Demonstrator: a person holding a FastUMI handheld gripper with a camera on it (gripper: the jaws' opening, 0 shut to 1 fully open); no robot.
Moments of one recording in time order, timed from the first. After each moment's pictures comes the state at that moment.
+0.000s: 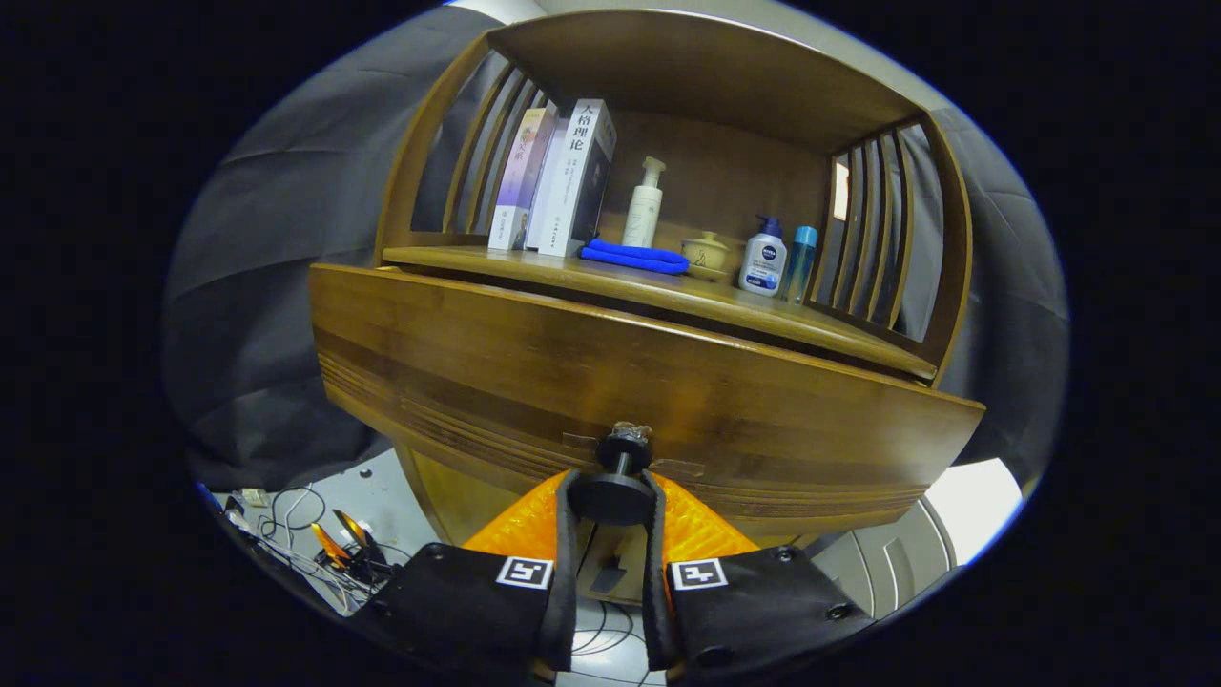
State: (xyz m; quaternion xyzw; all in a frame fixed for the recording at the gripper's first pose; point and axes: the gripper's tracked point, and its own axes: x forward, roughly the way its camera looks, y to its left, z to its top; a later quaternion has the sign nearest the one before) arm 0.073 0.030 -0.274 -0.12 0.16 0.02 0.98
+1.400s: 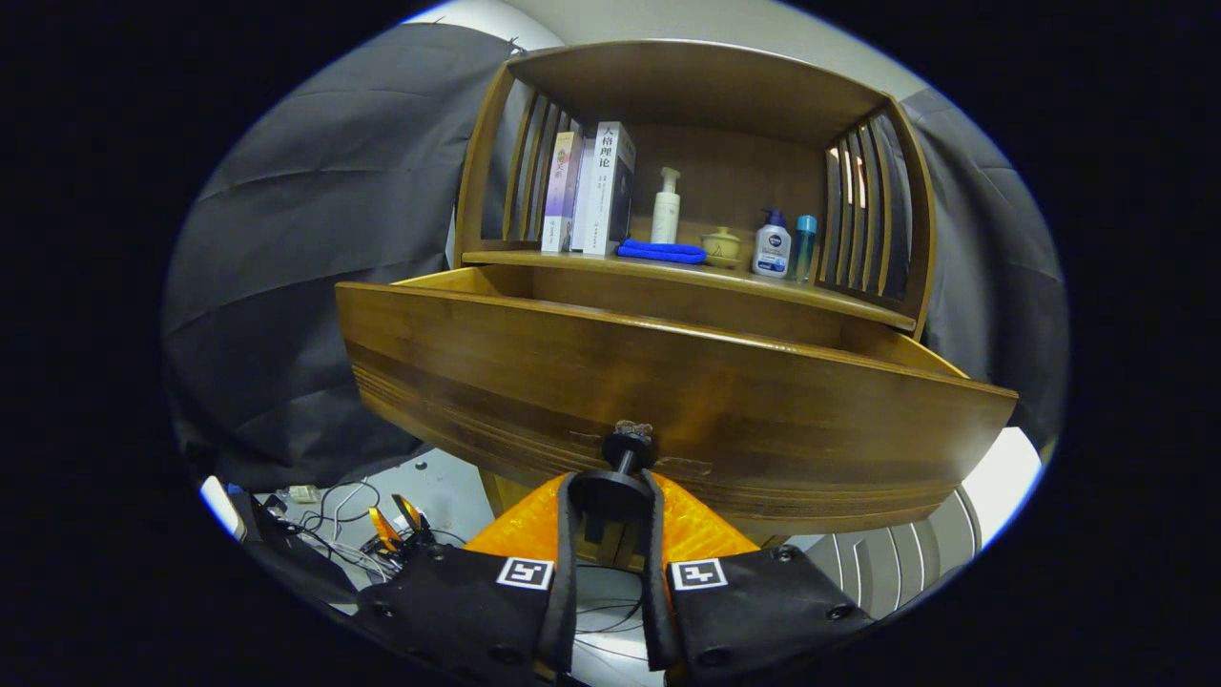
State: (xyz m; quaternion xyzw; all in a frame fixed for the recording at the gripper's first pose) arm -0.017 0.041 -0.285 -0.10 0.17 0.08 0.98
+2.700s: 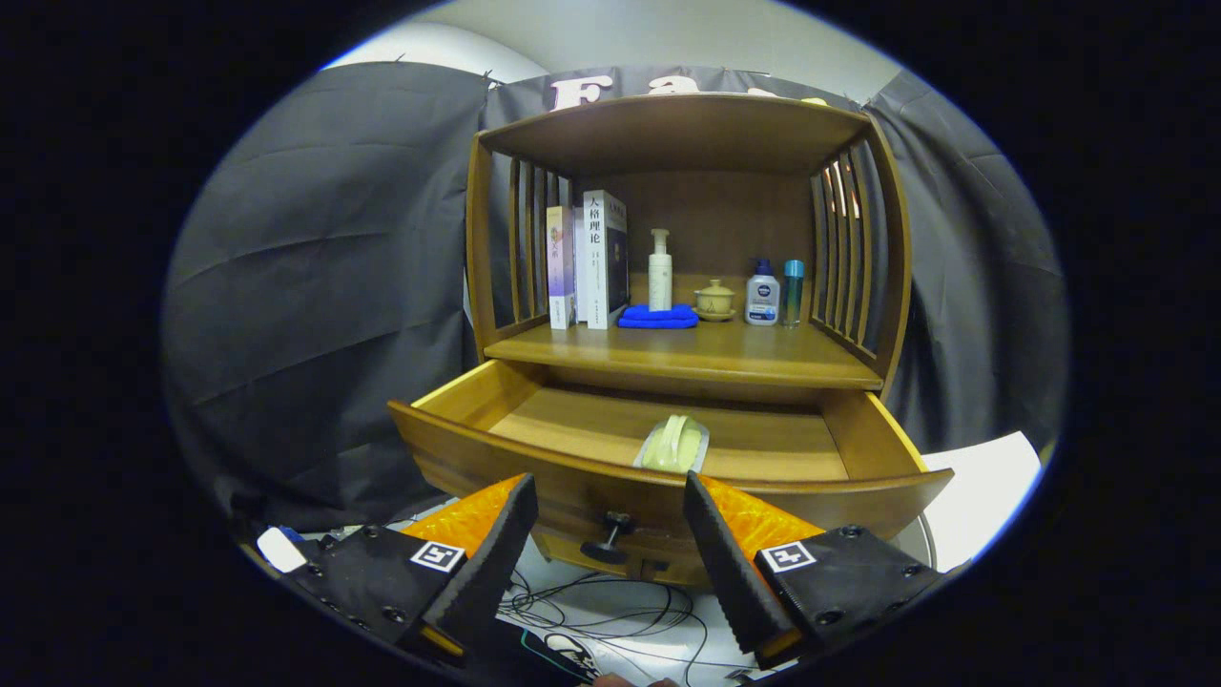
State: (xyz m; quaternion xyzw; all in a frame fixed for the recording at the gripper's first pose) arm -0.039 0.039 -0.157 -0.05 0.15 0.11 0.98
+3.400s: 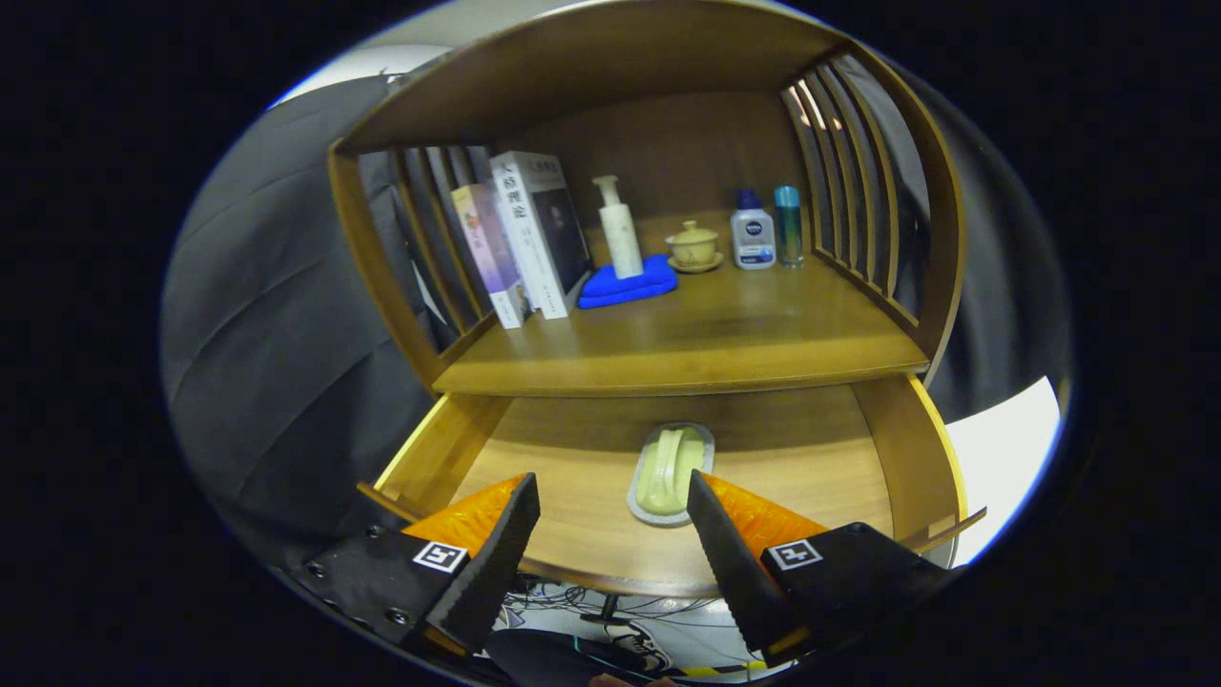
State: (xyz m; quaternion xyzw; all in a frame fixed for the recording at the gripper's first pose) arm 0.070 0.019 -0.154 0.05 0.30 0.07 0.95
